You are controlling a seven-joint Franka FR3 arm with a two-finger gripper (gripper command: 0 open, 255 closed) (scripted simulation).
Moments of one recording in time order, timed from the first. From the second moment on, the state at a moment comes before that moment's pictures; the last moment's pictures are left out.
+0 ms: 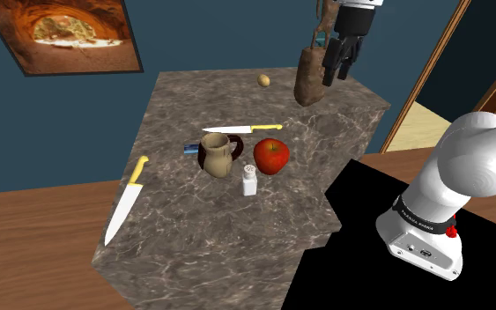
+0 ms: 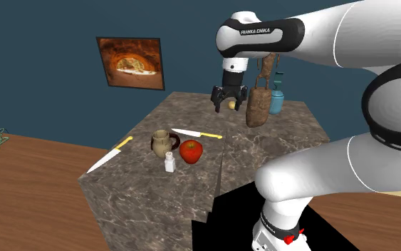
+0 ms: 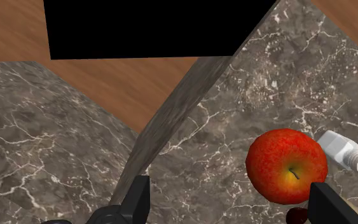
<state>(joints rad) 0.00 -0.74 0.00 -2.42 0.10 1.68 0.02</state>
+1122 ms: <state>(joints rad) 0.08 -0.35 0.31 -2.39 0.04 2.01 0.25</state>
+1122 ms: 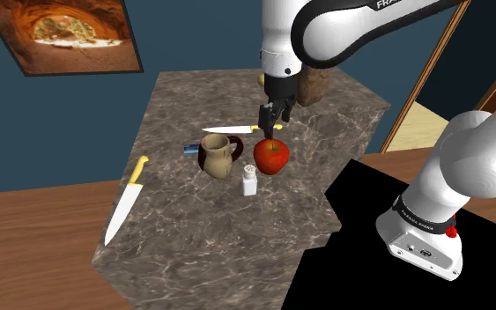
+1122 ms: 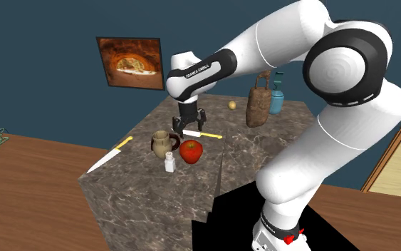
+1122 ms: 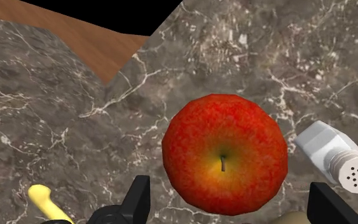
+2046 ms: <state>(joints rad) 0.08 -0.30 0.32 -2.46 0.03 2.13 0.26</state>
